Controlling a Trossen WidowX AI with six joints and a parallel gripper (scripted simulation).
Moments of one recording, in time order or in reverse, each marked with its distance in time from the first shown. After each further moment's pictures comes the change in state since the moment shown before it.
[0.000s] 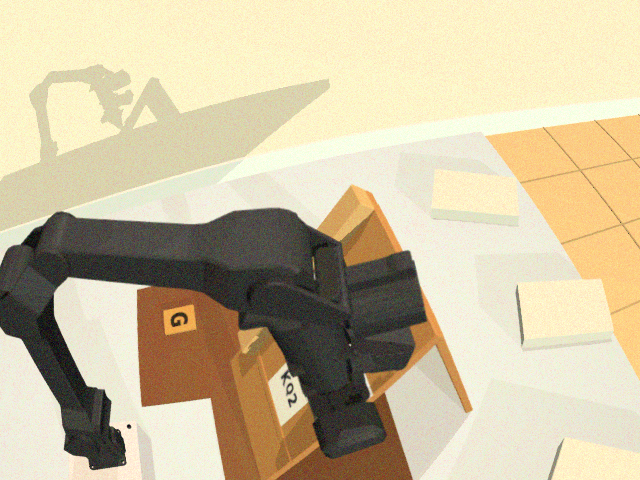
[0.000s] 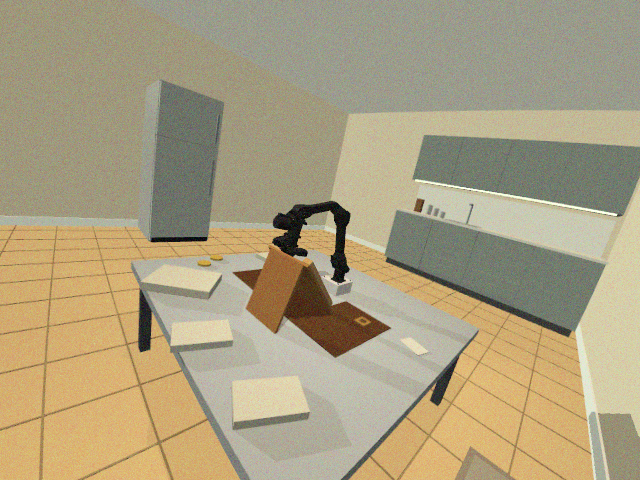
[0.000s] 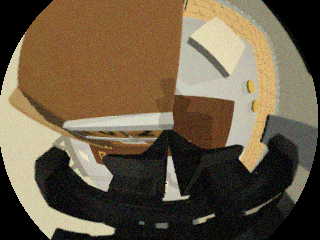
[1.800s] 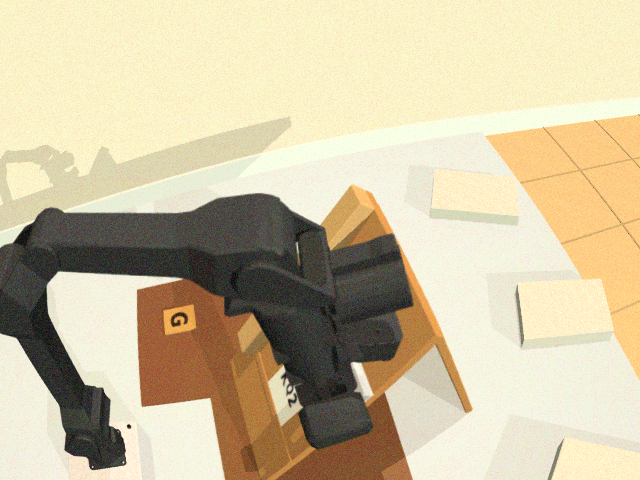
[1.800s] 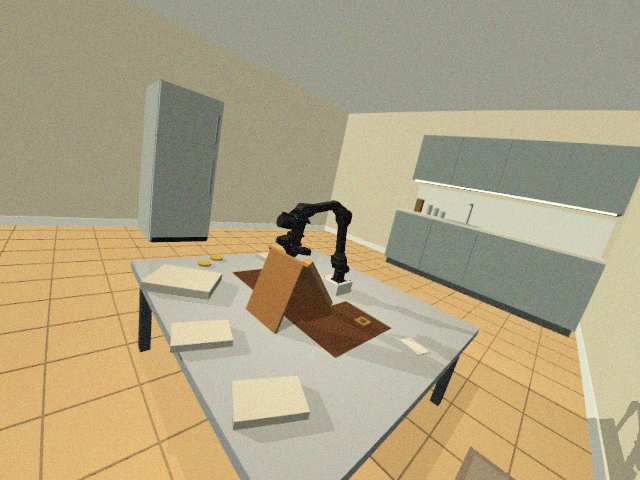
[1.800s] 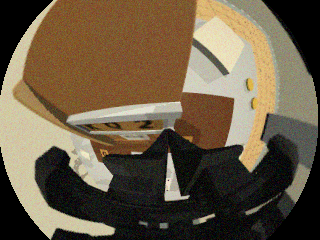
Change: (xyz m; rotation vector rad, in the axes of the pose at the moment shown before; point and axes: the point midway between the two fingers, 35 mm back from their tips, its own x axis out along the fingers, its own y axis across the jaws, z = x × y) arm -0.009 0.011 -0.008 0.006 0.009 -0.004
